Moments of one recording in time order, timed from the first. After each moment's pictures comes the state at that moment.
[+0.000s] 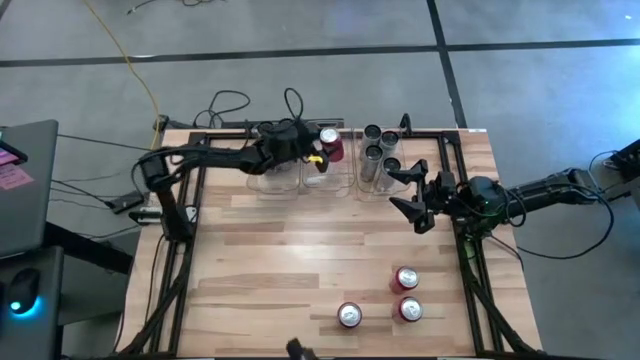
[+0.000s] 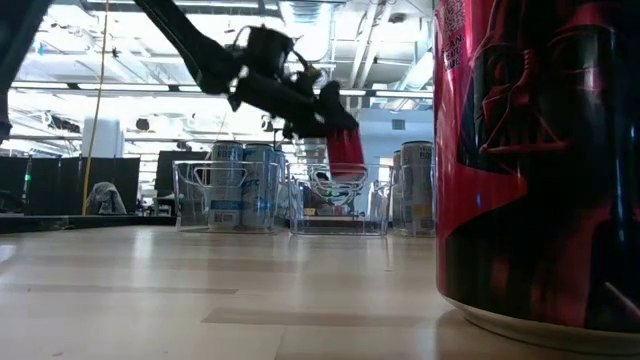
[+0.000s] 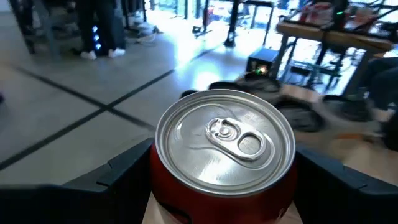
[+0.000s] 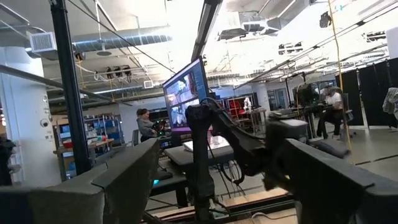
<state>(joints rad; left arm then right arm) 0.47 1.79 1.09 0.56 -0.06 -0.06 0.14 0.76 0.39 0.80 0.28 0.07</state>
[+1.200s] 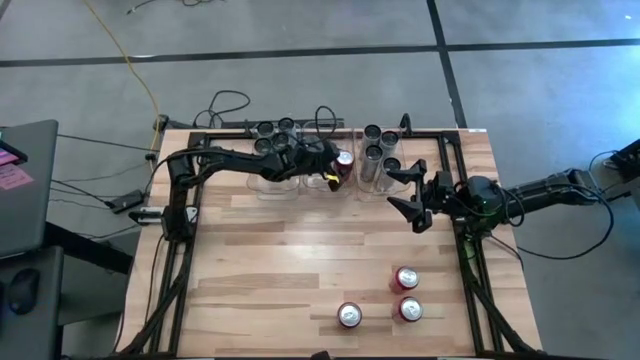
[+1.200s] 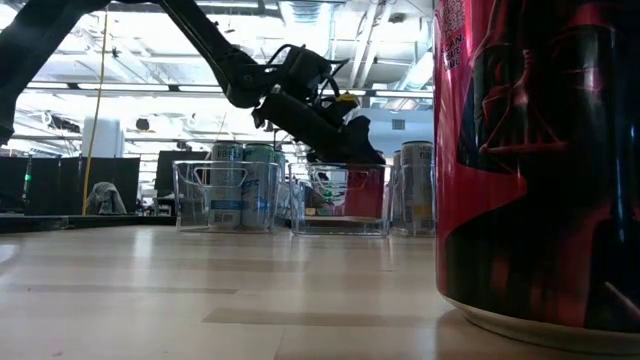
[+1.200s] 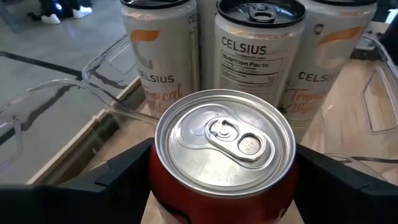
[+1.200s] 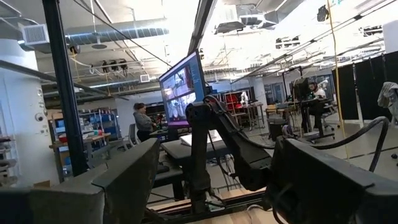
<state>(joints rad) 0.37 1.98 1.25 0.38 -0.06 0.04 0.13 0.76 0.39 0.77 0.28 0.08</state>
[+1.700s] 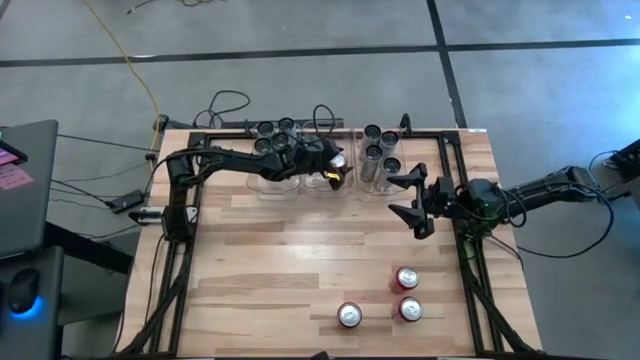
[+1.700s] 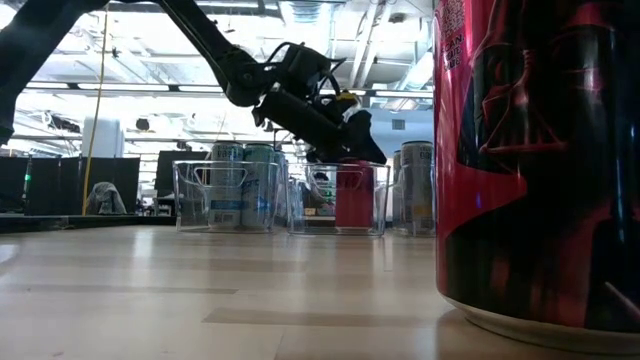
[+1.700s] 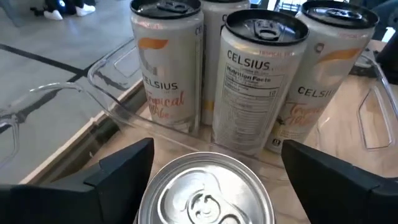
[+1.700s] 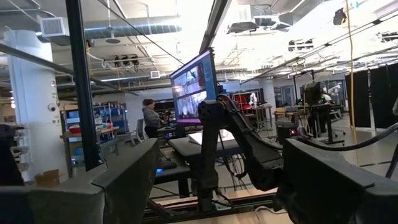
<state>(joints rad) 0.37 1.98 1.25 0.39 -0.06 -0.02 0.18 0.76 0.39 0.77 0.28 0.02</state>
